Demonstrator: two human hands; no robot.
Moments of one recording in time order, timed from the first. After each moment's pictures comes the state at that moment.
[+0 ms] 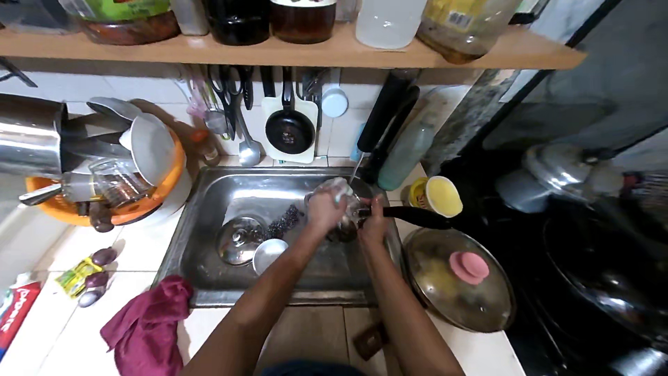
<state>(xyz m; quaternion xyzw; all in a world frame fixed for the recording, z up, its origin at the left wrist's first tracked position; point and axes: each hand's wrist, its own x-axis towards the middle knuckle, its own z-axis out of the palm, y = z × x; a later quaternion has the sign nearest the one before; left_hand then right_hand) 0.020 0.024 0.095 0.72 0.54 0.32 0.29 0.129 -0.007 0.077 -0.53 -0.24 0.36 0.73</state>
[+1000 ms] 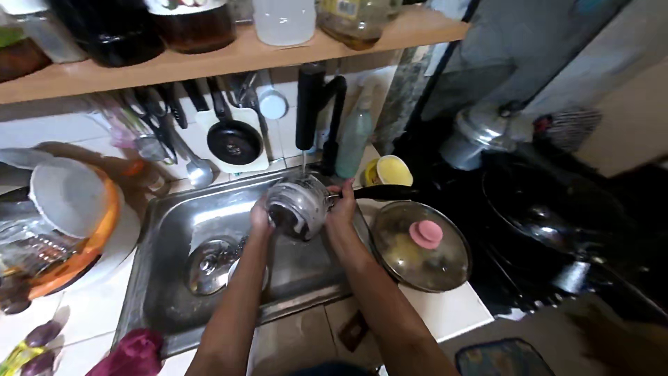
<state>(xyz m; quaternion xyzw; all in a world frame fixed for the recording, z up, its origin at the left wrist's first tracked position) -0.004 0.058 0.047 0.30 0.49 0.54 0.61 0.140 0.003 0.097 -0.45 -0.10 0.43 0.77</state>
